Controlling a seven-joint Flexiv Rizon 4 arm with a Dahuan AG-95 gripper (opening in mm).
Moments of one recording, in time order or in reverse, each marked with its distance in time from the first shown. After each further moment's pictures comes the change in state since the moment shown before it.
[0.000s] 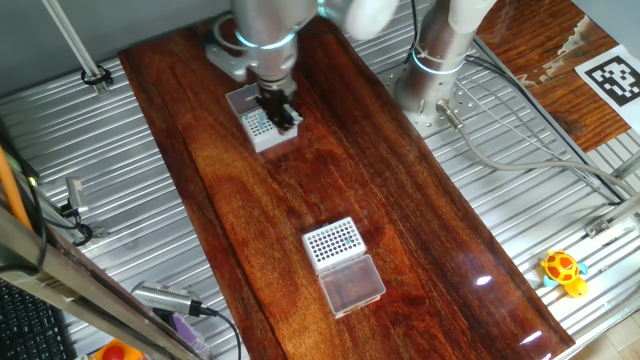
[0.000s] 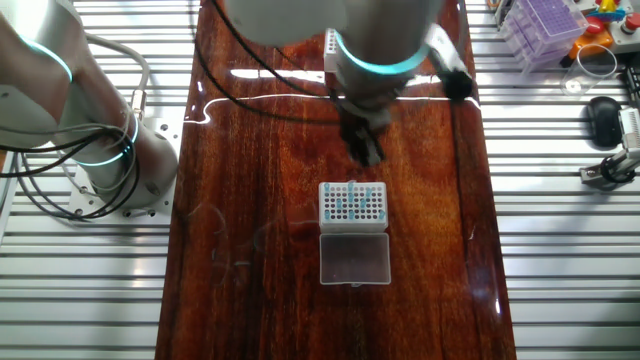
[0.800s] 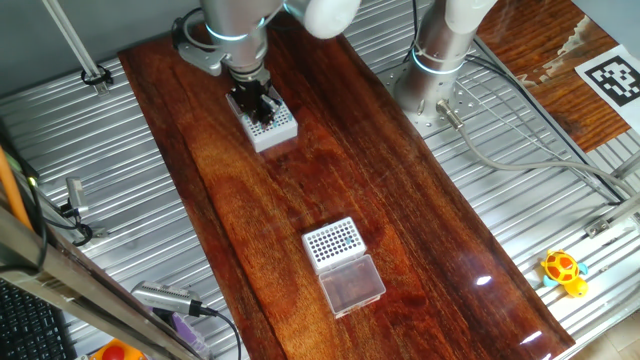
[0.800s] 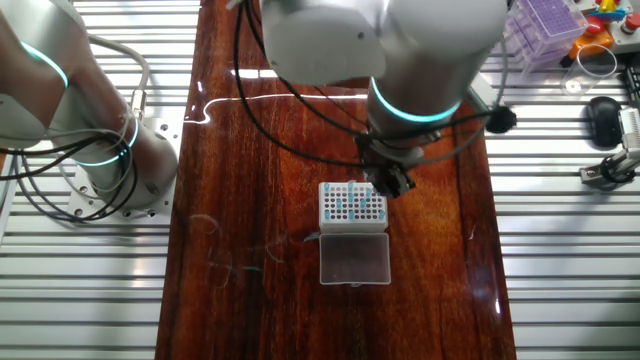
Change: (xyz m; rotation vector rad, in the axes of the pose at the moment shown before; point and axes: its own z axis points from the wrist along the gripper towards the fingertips) arm -0.006 -0.038 0.006 -0.014 -0.009 -0.175
